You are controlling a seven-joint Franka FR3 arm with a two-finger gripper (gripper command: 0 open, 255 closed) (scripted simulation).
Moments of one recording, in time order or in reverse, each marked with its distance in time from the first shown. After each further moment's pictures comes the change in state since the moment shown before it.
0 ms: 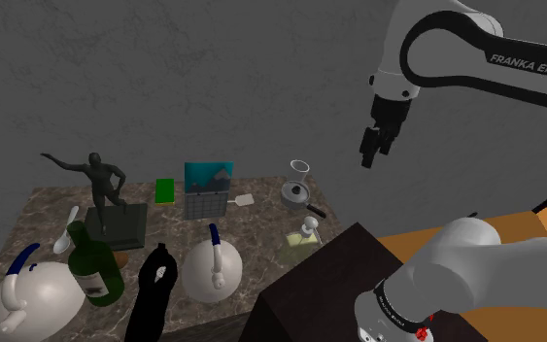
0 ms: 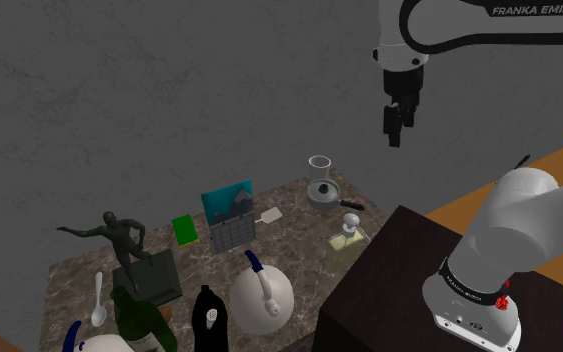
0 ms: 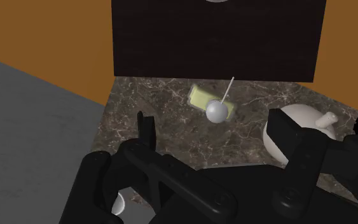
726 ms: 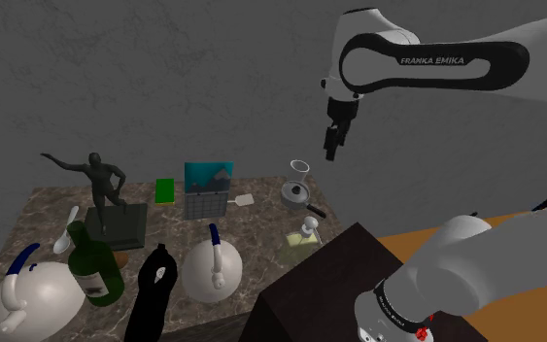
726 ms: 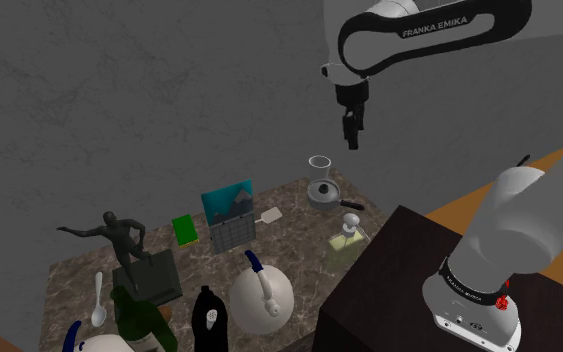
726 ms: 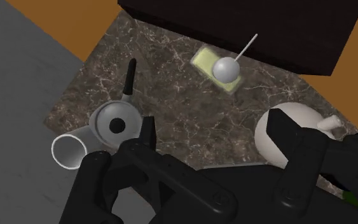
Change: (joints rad) arm 0.074 0.336 -0.040 0.109 -0.044 0.239 -0.218
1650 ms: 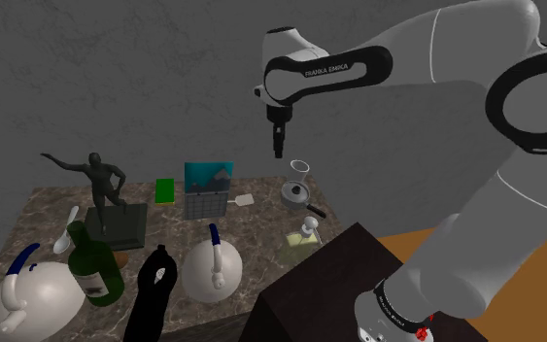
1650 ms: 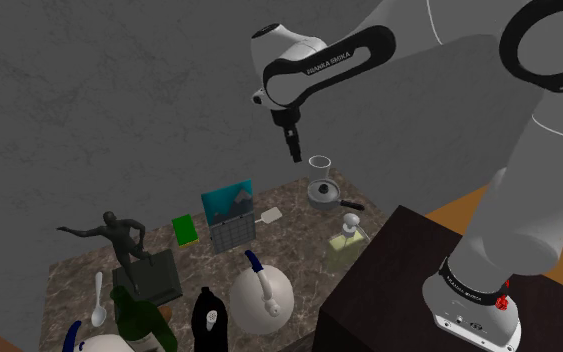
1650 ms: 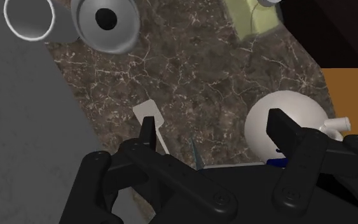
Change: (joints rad) arm 0.088 0.493 0.031 0.315 -0.012 0.206 -0.310
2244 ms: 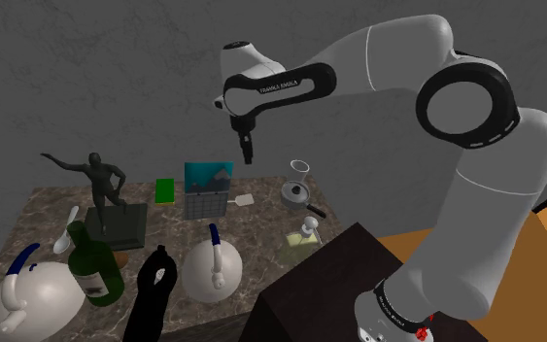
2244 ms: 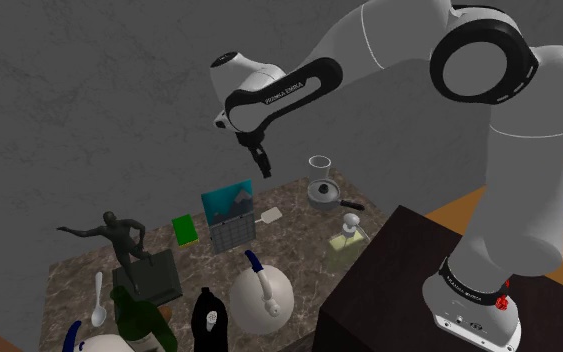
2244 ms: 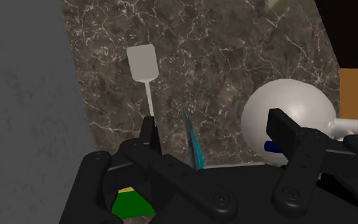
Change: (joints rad) arm 0.049 0.269 0.061 0.225 -0.024 0.060 -0.165
